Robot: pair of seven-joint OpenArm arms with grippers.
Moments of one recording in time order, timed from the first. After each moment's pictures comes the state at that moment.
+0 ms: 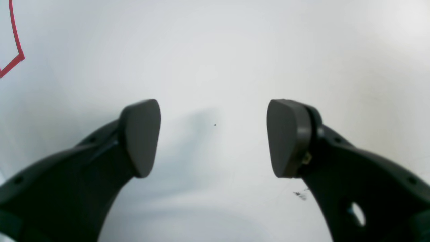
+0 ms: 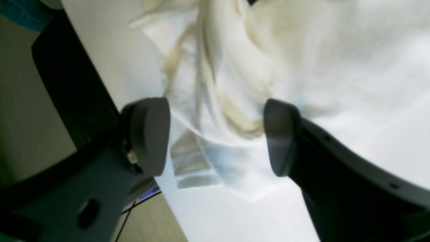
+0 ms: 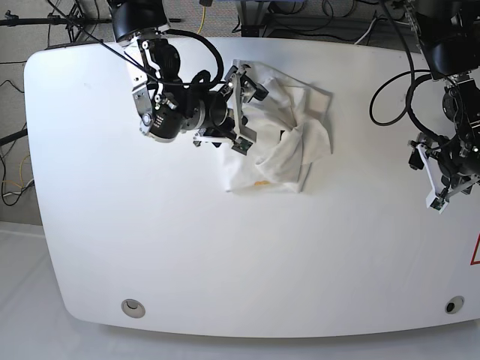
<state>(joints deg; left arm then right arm) -8.8 -25.3 -19.7 89.4 -15.1 -41.9 73.7 -0.5 6.4 -16.0 103.9 36.9 32.8 -82.6</state>
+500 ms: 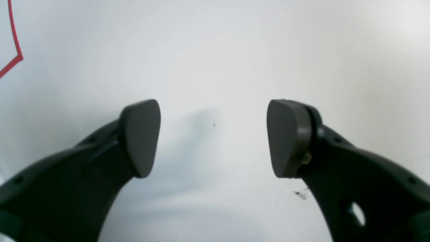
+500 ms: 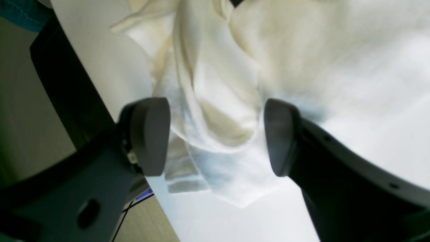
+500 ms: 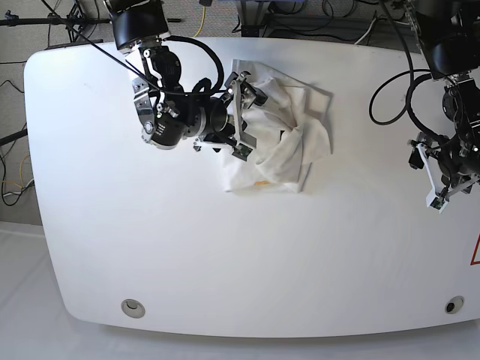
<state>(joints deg) -8.4 -25.3 -19.7 89.4 -15.0 -41.9 73.7 1.7 6.3 -16.1 101.1 37.0 32.8 -82.5</state>
